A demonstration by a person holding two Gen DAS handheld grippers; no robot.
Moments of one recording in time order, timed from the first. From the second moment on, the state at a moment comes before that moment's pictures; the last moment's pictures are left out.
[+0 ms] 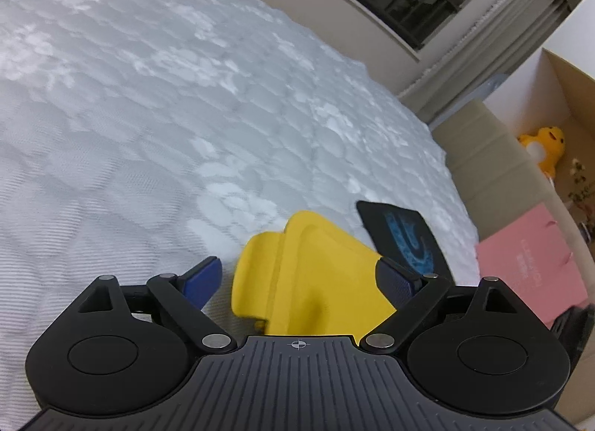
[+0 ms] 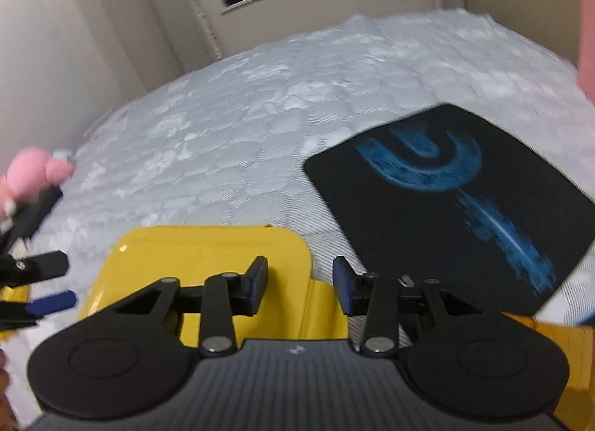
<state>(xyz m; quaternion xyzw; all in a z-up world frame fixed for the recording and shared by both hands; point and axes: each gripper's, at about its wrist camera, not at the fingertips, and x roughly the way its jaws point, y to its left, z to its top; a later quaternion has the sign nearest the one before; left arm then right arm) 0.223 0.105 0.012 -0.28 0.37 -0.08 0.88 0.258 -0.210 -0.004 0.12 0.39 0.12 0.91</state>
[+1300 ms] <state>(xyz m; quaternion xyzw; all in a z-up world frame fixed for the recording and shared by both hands) 0.195 0.069 0.013 -0.26 0.38 -0.18 0.87 0.209 -0.149 0.004 -0.08 0.34 0.13 0.93</state>
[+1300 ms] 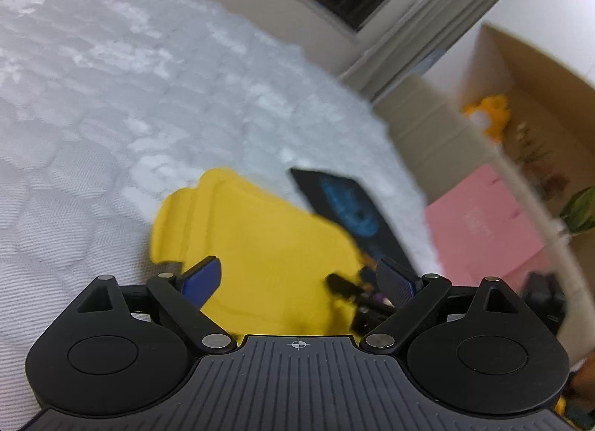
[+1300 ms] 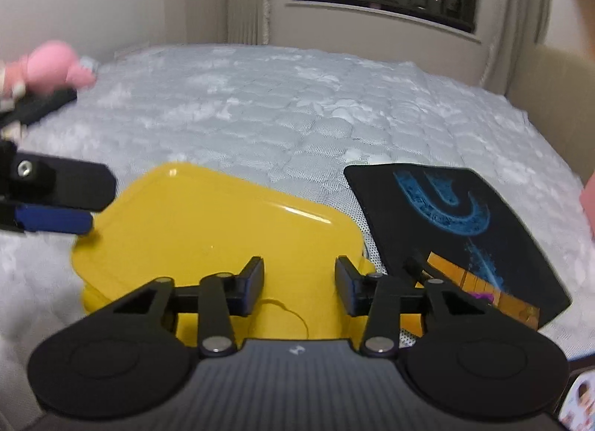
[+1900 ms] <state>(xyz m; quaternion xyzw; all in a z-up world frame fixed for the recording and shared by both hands) 0.213 0.113 0.002 -0.33 0.39 -0.16 0.84 0.251 -0.229 -0.006 0.15 0.40 0.08 0.90</state>
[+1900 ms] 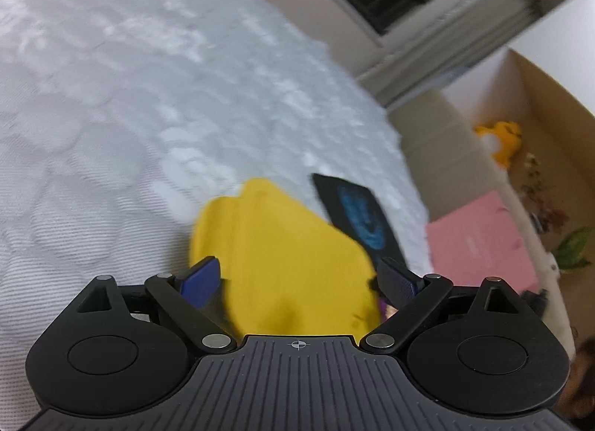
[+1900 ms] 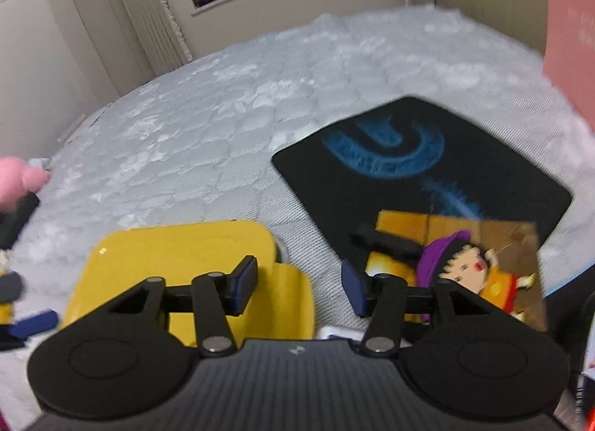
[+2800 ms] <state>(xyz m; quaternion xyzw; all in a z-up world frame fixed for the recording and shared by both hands) 0.231 0.172 -0.022 -0.29 0.41 -0.13 0.86 0.266 -0.127 -0.023 0.22 0.47 0.16 0.84</state>
